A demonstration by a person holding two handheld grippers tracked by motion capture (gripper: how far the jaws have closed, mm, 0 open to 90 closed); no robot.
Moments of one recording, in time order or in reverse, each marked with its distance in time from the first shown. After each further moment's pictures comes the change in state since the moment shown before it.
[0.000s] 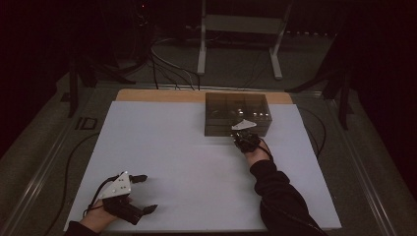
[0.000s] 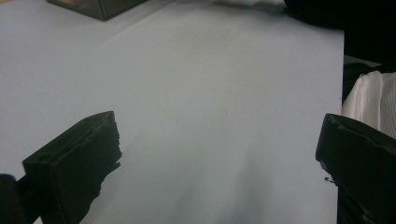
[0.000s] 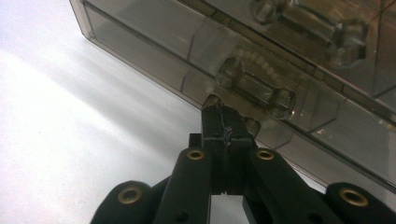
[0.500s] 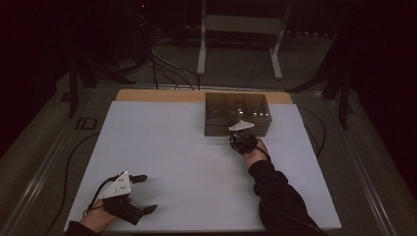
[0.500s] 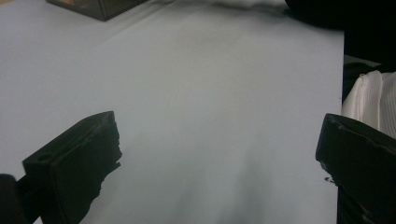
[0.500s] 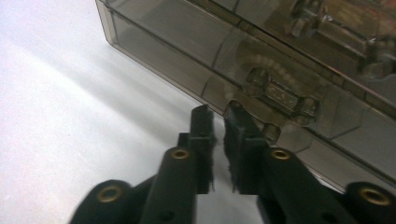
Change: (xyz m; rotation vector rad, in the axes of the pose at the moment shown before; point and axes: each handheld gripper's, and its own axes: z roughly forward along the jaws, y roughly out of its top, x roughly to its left) left arm 0.000 0.000 0.000 -0.001 0.000 0.000; right arm 0.009 0.003 -0.002 -0.004 0.024 -0.009
